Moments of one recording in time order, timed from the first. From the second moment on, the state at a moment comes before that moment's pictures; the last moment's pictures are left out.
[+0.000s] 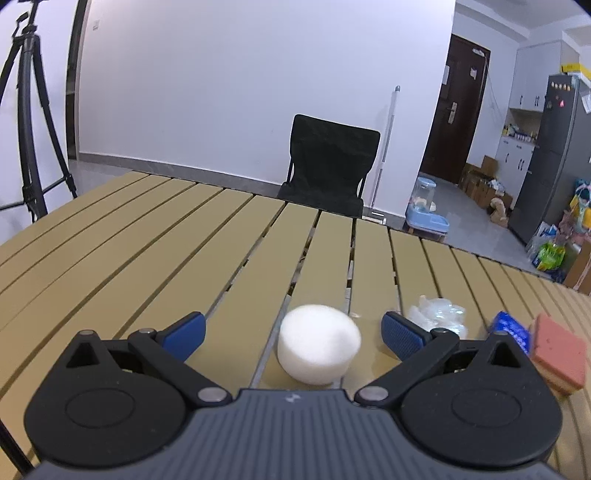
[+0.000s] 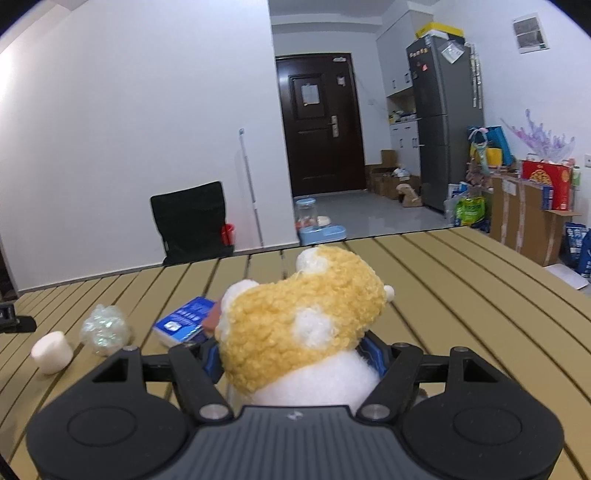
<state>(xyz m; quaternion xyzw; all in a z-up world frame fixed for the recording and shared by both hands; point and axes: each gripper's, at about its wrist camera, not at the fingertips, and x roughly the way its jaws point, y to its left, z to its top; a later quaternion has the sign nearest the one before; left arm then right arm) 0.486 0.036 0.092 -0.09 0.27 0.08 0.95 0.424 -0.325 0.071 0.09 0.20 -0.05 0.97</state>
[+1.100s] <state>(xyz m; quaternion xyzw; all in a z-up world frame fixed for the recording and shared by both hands) 0.523 0.007 0.060 -0.04 0.32 0.03 0.95 0.425 -0.354 0.057 0.13 0.18 -0.08 0.97</state>
